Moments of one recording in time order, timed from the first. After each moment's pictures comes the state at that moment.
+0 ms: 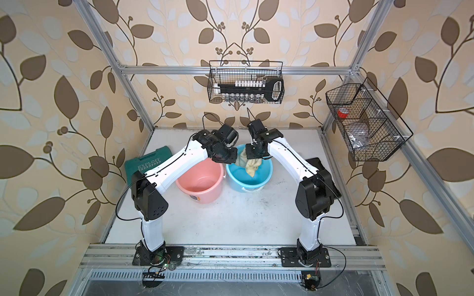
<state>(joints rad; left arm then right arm) -0.69 1.93 1.97 -1.14 -0.09 -0.53 0.44 1.87 1.77 -1.02 0.11 0.31</state>
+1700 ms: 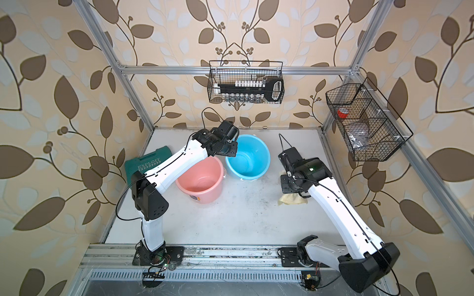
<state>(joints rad) -0.69 1.93 1.96 -1.00 -0.23 -0.45 0.40 1.15 1.32 -1.33 0.22 0.36</state>
